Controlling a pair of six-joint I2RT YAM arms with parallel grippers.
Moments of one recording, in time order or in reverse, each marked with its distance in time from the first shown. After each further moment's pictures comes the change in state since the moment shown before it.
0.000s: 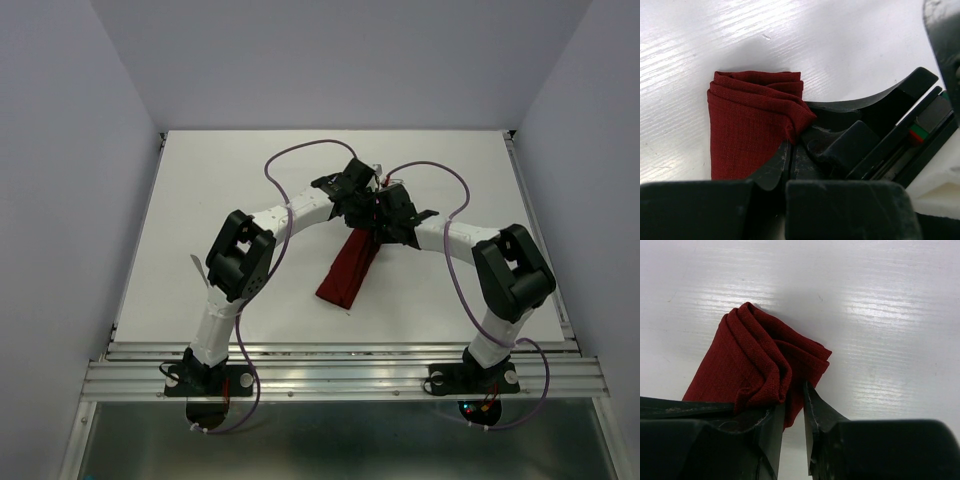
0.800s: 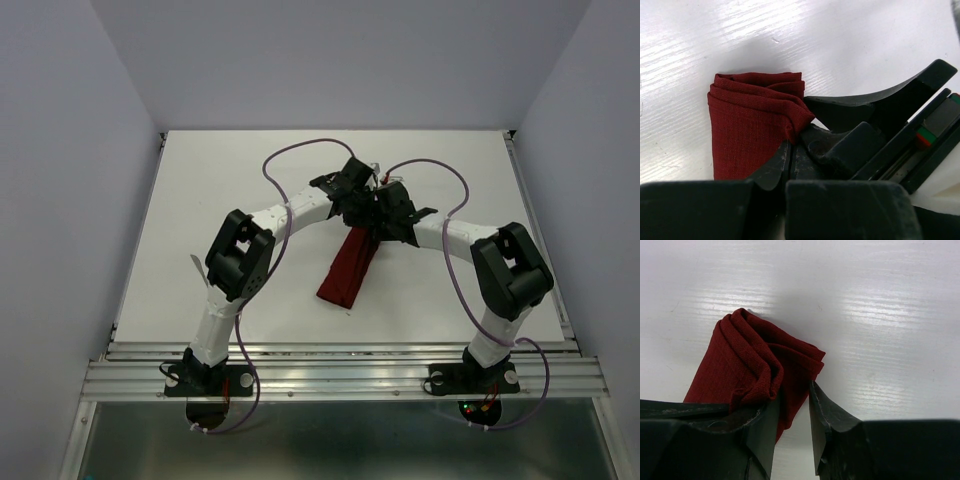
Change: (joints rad) left arm 0.006 0.000 0.000 -0.001 -0.011 -0.003; right arm -0.001 0.017 0.020 0.005 -0.011 0.010
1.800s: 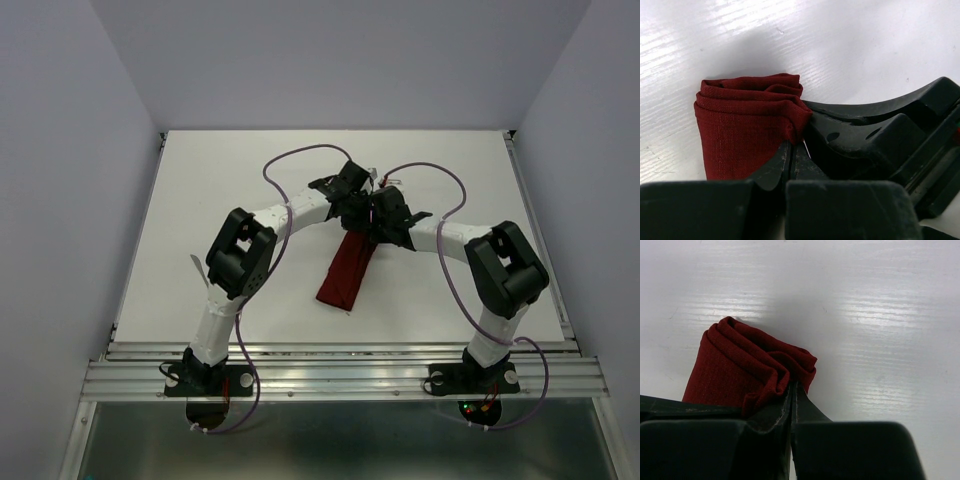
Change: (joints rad) left arm 0.016 0.018 -0.026 0.029 0.035 -0.005; right arm 0.022 0.024 0.001 0.037 0.028 0.026
